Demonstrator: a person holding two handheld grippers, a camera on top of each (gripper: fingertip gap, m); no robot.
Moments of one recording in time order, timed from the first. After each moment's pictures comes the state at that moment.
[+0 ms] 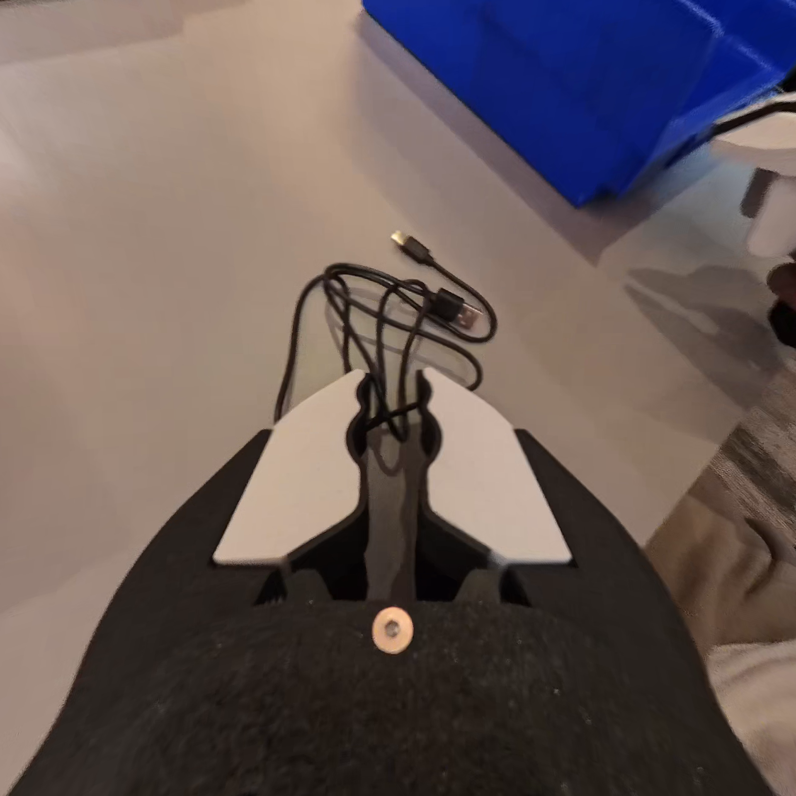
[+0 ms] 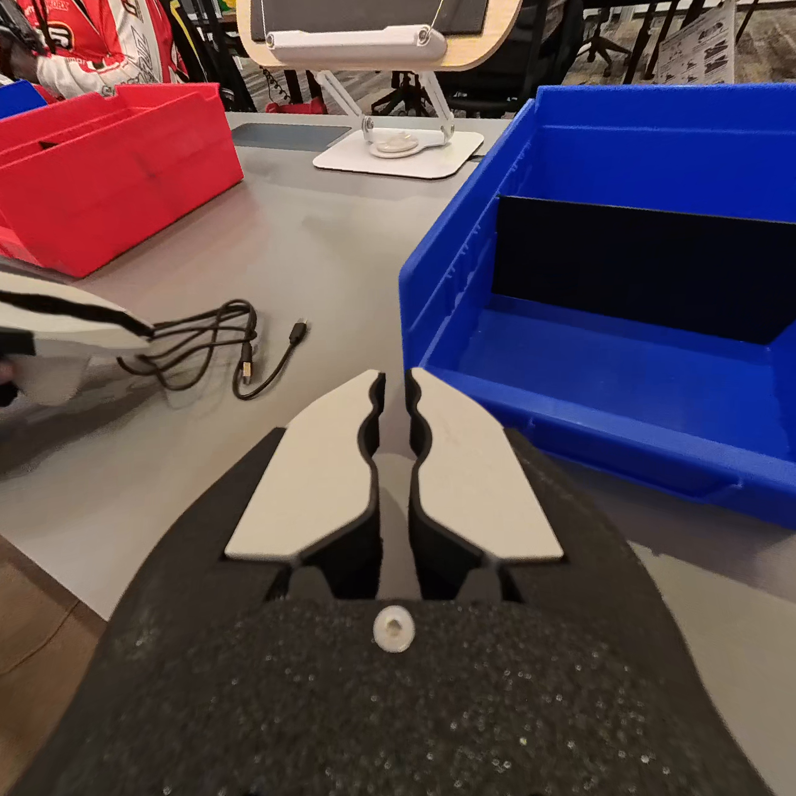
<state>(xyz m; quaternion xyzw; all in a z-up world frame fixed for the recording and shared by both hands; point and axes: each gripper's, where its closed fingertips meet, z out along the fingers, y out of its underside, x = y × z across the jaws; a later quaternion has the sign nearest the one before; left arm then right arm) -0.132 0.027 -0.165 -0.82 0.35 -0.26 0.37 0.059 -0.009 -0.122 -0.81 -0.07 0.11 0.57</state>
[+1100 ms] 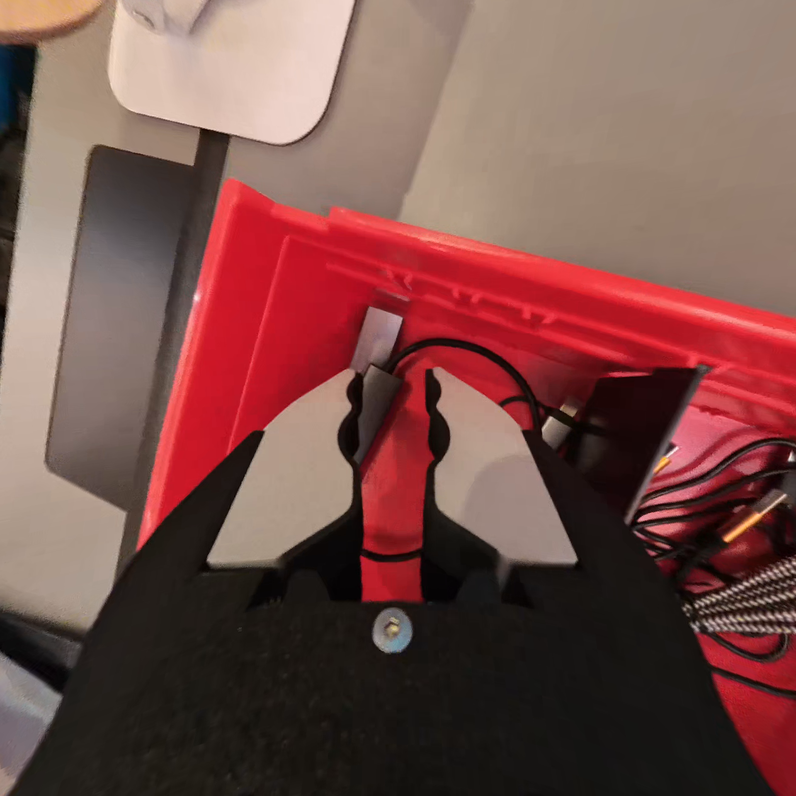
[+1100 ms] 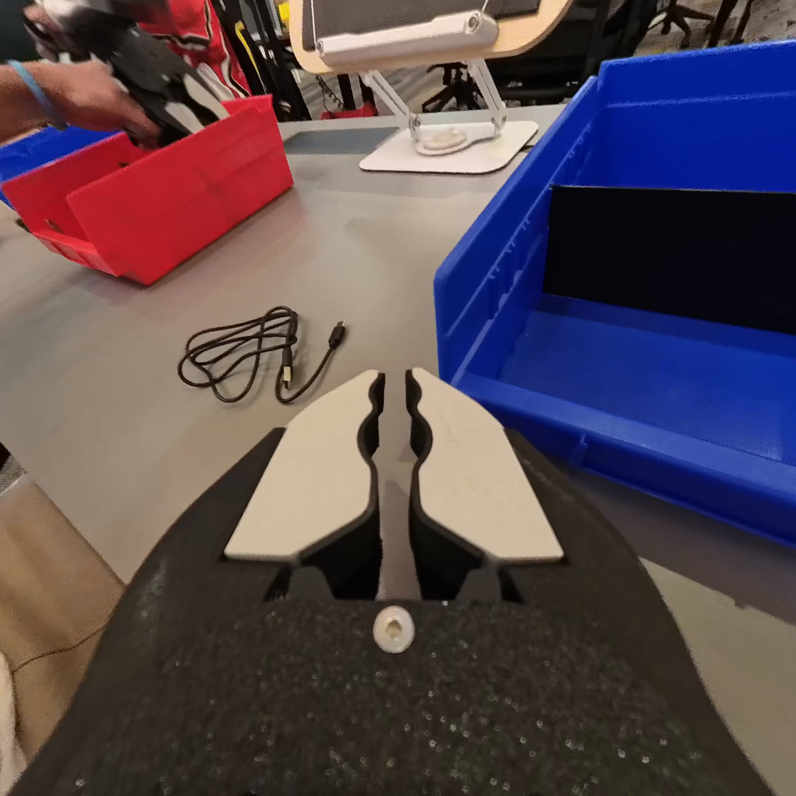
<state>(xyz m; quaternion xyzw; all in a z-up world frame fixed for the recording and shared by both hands) -0.309 0.347 -0.148 -0.69 0.67 -0.07 0.25 0.041 -0.004 -0.125 -0.81 -0.08 0.17 0.56</state>
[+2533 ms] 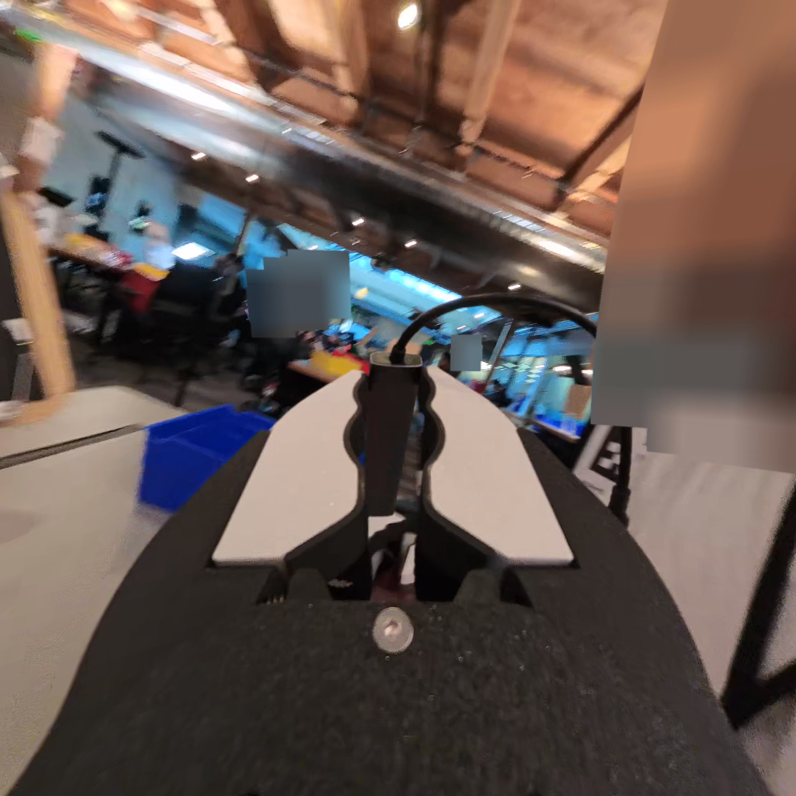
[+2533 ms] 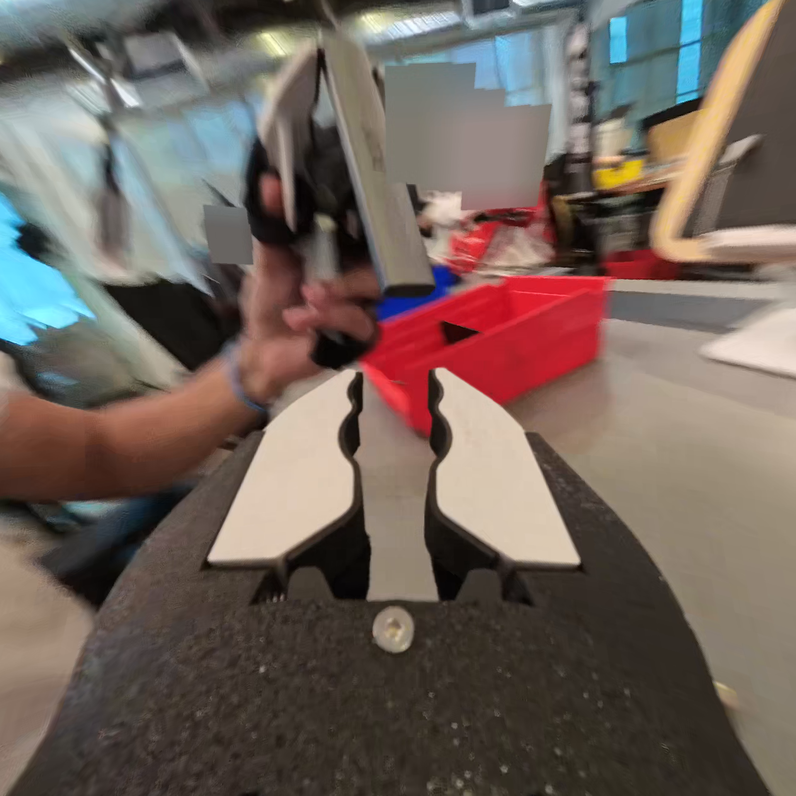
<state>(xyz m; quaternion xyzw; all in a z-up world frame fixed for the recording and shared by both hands) -0.188 0.067 0.105 -0.44 0.30 -0.71 0.45 -0.154 0.035 -0.019 -0.62 -0.22 0.45 0.60</state>
